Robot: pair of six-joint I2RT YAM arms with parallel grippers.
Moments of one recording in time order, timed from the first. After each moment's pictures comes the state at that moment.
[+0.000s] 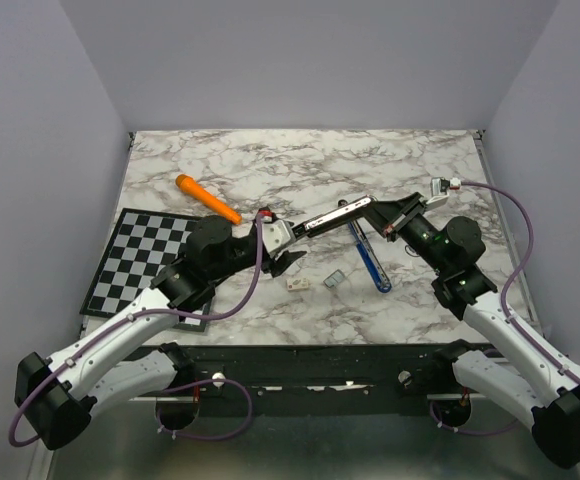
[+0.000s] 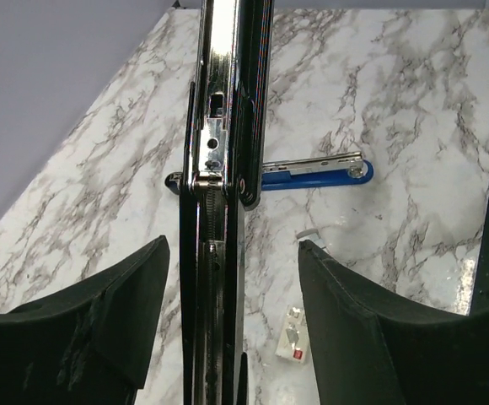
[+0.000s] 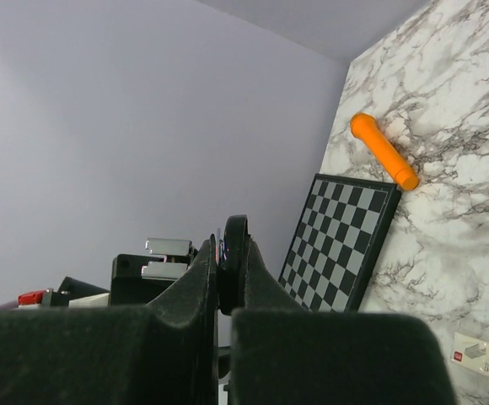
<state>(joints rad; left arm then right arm) -0.75 0.91 0.74 0.05 0.34 0.28 0.42 0.88 0.60 0.40 -0.25 1.20</state>
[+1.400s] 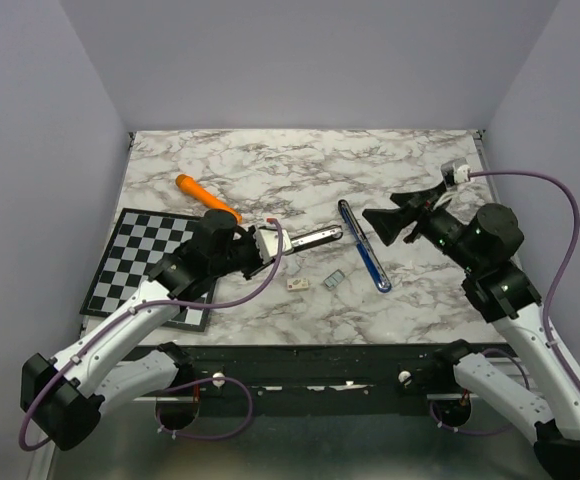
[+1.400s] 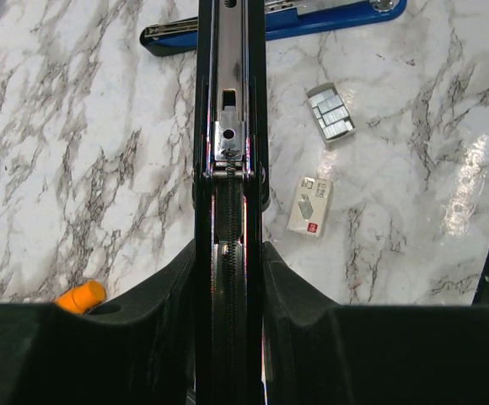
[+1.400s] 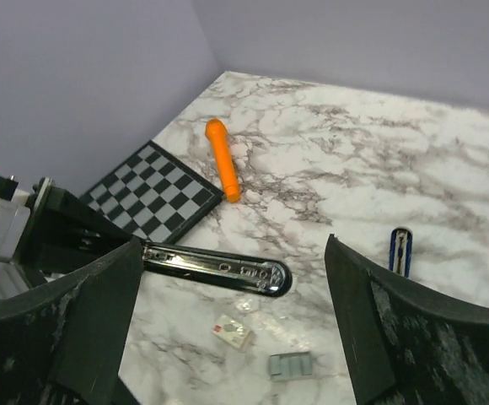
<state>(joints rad) -0.65 0.96 0.80 -0.32 0.36 0.50 0.42 0.74 0.85 -0.09 -0.25 0.37</state>
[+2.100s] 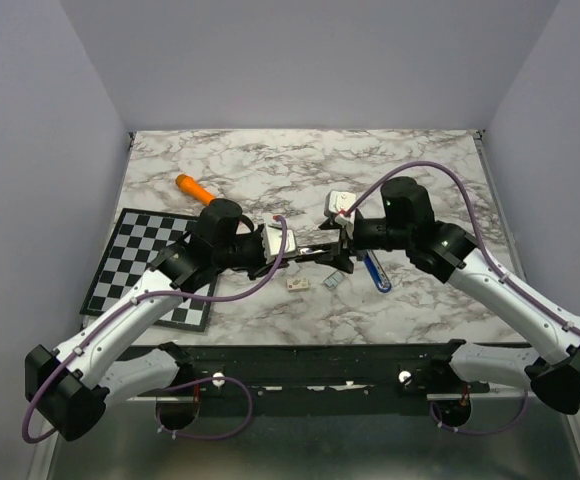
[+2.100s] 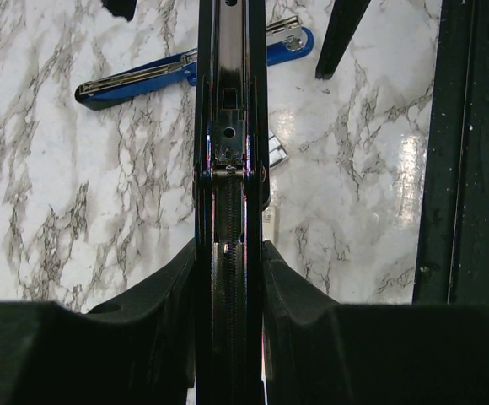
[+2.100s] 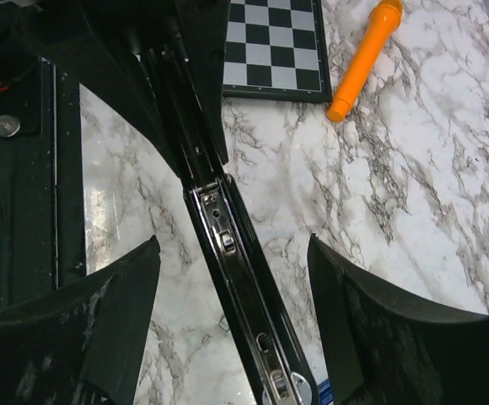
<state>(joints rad) -0.65 1.03 0.90 -0.42 0.56 0.54 0.71 1.14 1.11 -0.41 -0.56 -0.45</state>
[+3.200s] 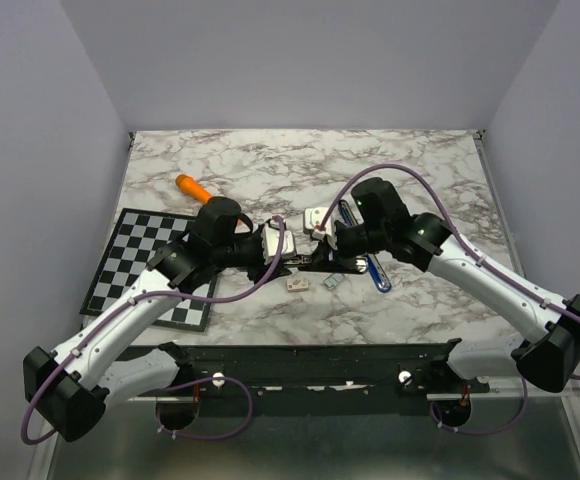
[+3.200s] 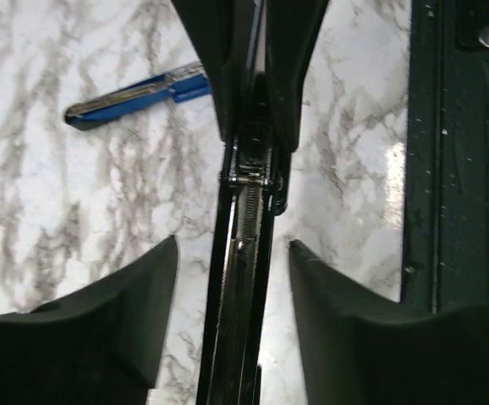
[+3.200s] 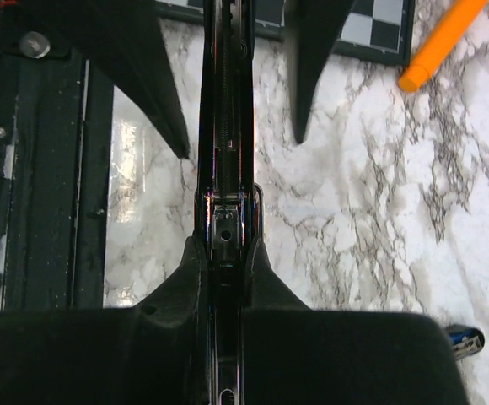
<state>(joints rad) -0.64 1.04 0.93 -0.49 0.64 0.56 0.77 1.30 1.21 -0.61 -0.60 -0.63</state>
